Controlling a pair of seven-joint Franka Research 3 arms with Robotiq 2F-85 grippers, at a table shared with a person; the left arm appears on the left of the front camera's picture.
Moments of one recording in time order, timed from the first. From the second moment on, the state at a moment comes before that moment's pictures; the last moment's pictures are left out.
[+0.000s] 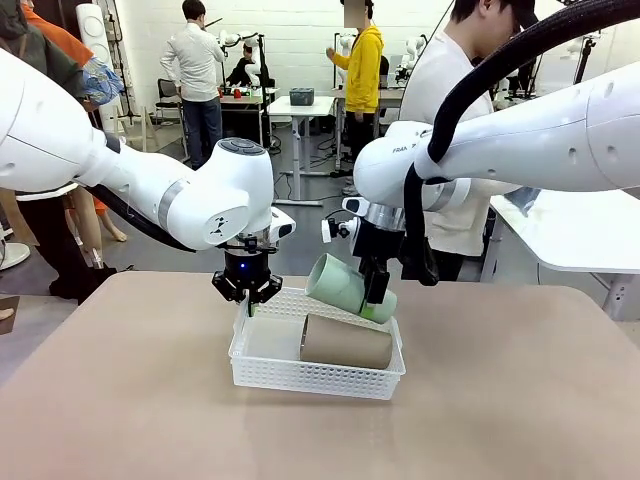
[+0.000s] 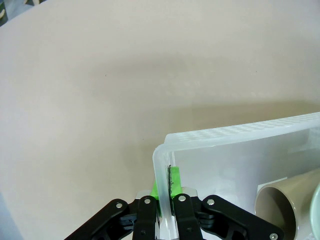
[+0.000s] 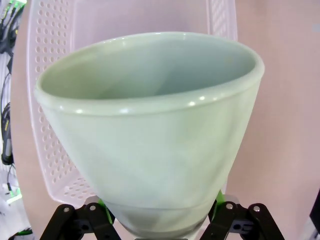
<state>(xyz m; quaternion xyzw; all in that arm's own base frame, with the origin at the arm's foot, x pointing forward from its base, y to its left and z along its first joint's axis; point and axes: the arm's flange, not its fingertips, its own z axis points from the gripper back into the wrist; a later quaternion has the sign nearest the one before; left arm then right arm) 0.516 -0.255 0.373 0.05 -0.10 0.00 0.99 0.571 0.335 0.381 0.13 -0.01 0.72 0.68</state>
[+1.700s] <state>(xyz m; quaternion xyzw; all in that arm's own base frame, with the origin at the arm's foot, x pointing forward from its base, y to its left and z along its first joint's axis) 0.516 -0.255 0.373 0.05 -0.10 0.00 0.99 0.563 0.333 0.392 0.15 0.02 0.73 0.67</state>
